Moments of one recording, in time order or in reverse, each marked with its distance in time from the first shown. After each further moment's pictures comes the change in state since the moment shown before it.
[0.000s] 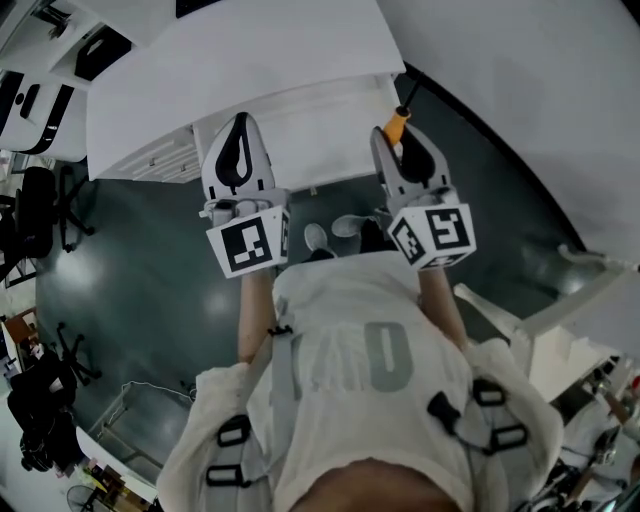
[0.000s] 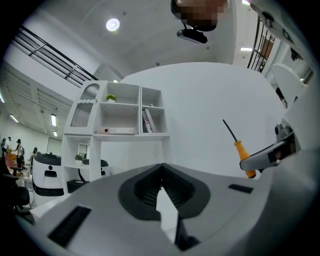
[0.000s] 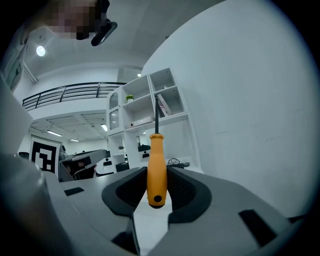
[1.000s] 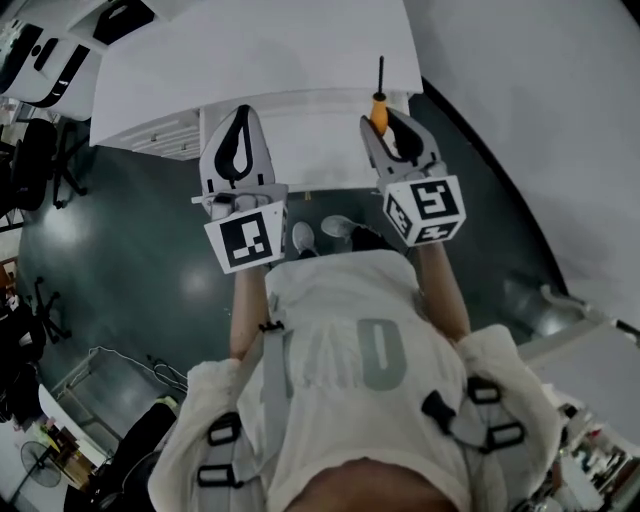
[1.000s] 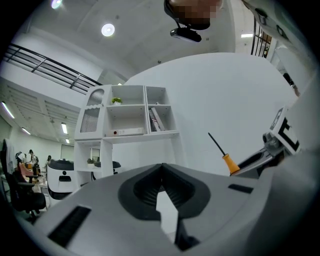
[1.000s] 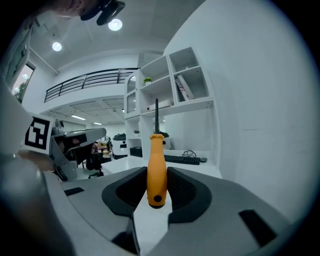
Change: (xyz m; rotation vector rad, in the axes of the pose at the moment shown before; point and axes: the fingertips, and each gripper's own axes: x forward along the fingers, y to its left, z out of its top) left arm 0.013 0.000 0.010 0.034 0.009 0.143; right arm 0.067 -0.015 -0.015 -0.165 0.141 0.216
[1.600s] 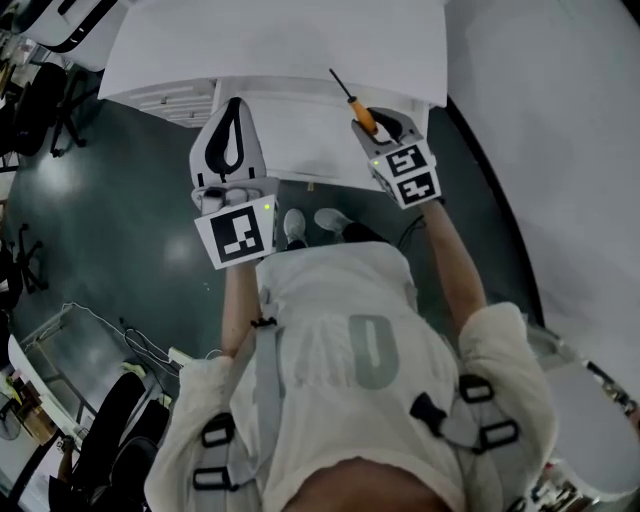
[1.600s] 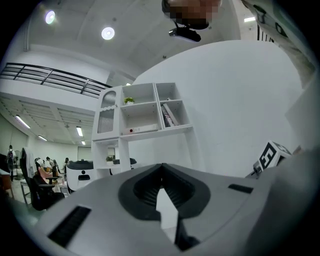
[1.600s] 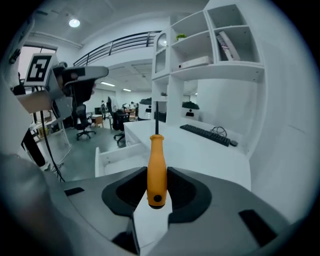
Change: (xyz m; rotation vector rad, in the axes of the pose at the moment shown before) left arm -0.022 0.041 -0.017 0.026 0.053 0.173; right arm 0.077 0.021 -0.110 -0.266 0.383 0.294
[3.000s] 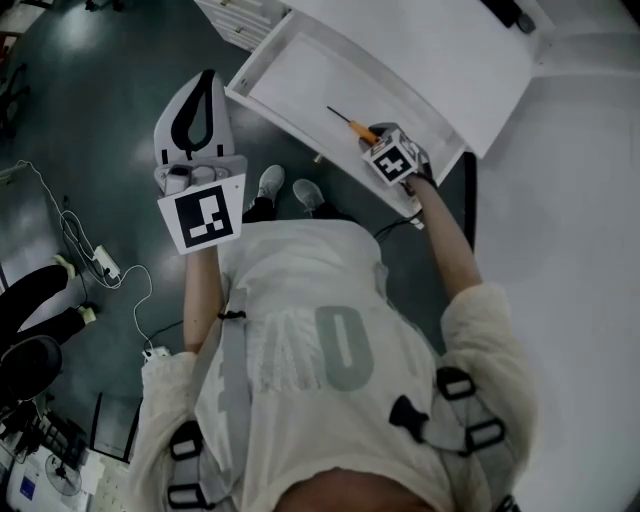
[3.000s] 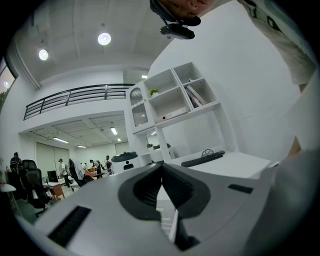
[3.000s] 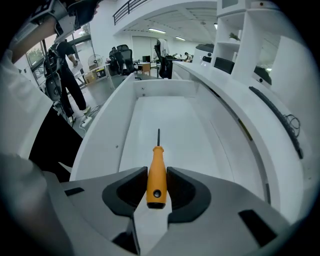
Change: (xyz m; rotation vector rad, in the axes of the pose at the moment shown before) left arm -0.086 0.089 -0.047 0.108 0.182 0.397; right arm 0.116 0.058 -0.167 -0.469 0.569 0.430
